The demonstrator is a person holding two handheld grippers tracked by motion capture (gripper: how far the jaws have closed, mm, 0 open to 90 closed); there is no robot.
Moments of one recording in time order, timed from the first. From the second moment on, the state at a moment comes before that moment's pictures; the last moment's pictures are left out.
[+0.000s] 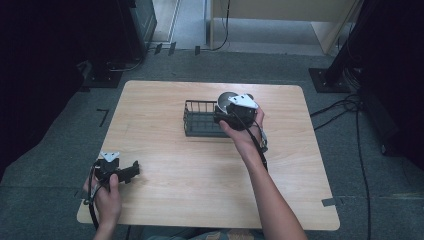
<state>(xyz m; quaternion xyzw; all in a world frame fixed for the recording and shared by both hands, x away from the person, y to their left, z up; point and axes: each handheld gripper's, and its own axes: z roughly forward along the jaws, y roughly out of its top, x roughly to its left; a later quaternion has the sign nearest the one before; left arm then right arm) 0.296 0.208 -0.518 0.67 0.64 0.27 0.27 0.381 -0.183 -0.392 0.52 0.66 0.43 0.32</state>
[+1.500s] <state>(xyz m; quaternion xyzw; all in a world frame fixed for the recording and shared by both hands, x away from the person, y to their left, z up) 0.296 0.208 -0.518 0.67 0.64 0.27 0.27 0.430 -0.177 -0.447 0.56 0.69 0.35 0.27</state>
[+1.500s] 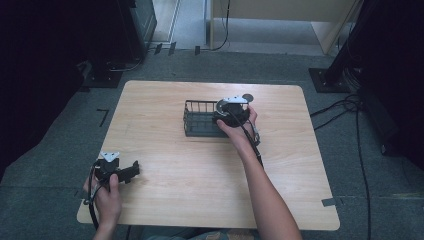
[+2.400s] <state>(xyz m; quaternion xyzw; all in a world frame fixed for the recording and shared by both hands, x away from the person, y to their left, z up) 0.296 0.208 -0.518 0.67 0.64 0.27 0.27 0.397 -0.195 -0.406 0.55 0.70 0.37 0.27</state>
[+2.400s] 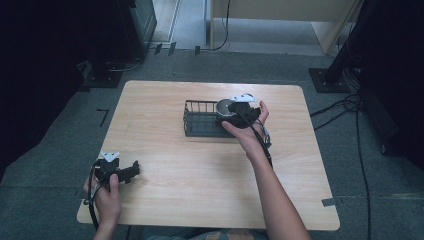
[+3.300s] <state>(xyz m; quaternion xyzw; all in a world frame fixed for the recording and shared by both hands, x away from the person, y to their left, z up) 0.296 0.208 -0.518 0.67 0.64 0.27 0.27 0.319 -0.273 -0.428 0.57 0.68 0.37 0.28</state>
